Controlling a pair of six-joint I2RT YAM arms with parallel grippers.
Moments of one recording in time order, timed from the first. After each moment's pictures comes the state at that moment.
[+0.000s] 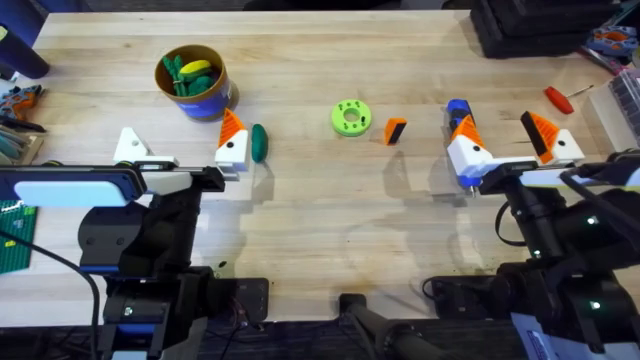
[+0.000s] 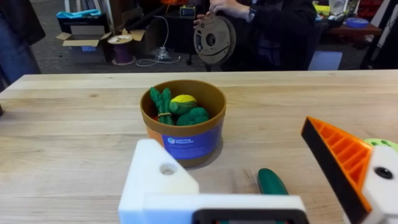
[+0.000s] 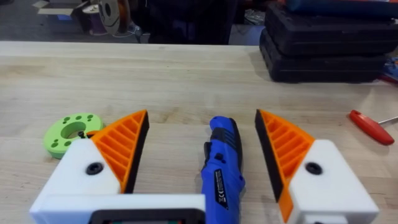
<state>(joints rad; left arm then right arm) 0.00 0.00 0.01 -0.02 0.00 -0.01 0.00 0.00 0.01 -0.10 -0.02 0.01</state>
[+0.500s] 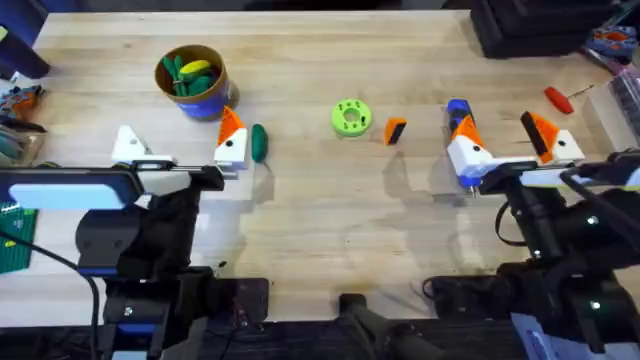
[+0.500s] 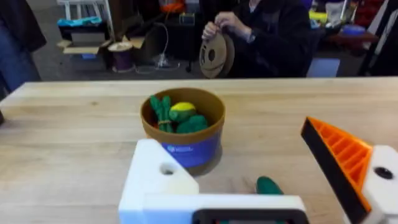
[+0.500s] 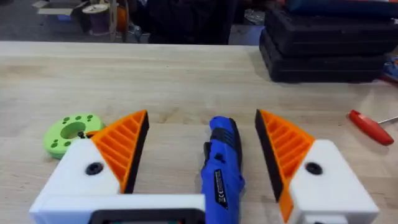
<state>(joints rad) 0.00 0.00 0.01 0.00 0.01 -0.01 0.00 0.00 0.01 -0.10 -0.02 0.01</state>
